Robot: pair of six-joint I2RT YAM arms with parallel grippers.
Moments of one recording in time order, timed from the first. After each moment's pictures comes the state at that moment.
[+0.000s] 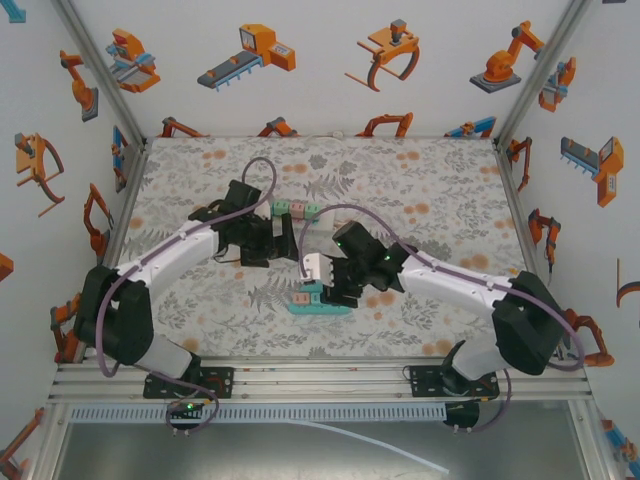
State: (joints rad) left arm -0.52 1.51 1.05 -0.57 0.33 -0.50; right arm 0.86 1.43 0.92 -0.44 -0.39 -0.70
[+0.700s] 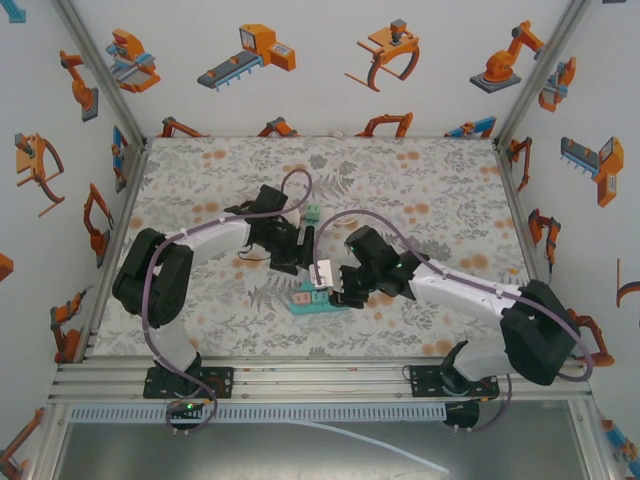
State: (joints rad) left arm -0.60 1.78 1.11 -0.45 0.54 -0.38; right arm 0.82 1.38 0.79 -0.34 -0.51 -0.77
